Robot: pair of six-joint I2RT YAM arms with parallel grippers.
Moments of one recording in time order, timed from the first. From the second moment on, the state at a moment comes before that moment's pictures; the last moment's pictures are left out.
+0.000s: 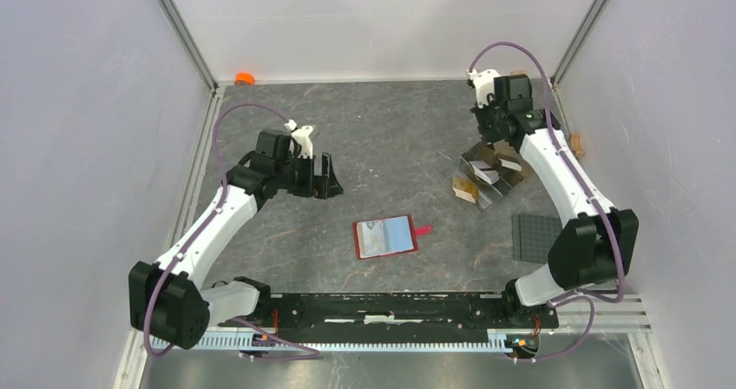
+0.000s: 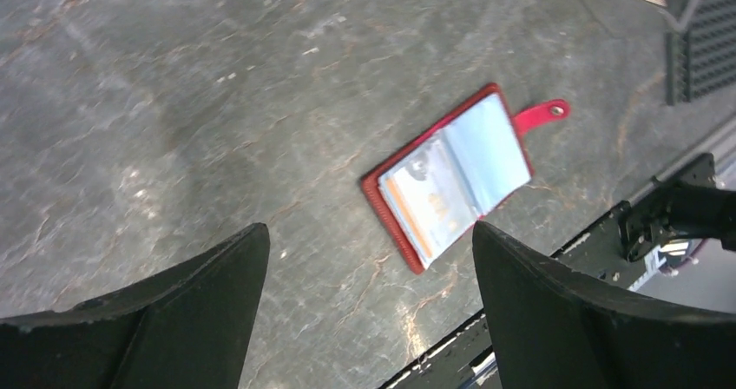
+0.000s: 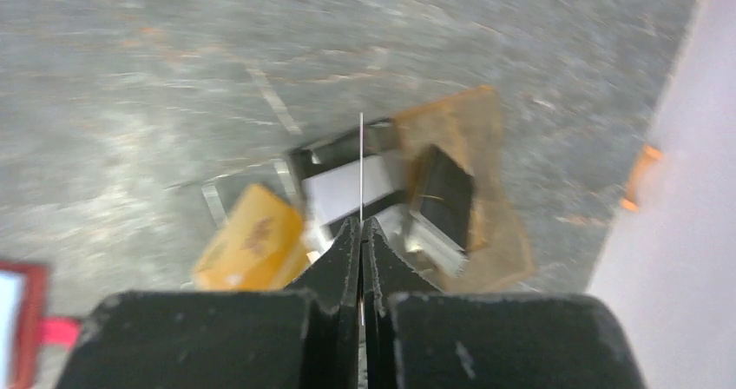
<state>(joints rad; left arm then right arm) -0.32 1.20 0.94 -0.57 0.36 -0.23 0.15 1.53 1.36 -0.62 0.07 -0.29</state>
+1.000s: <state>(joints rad) -0.90 0.98 0.77 -0.39 0.53 -0.01 0.84 1.33 1.09 -0.67 -0.74 0.00</state>
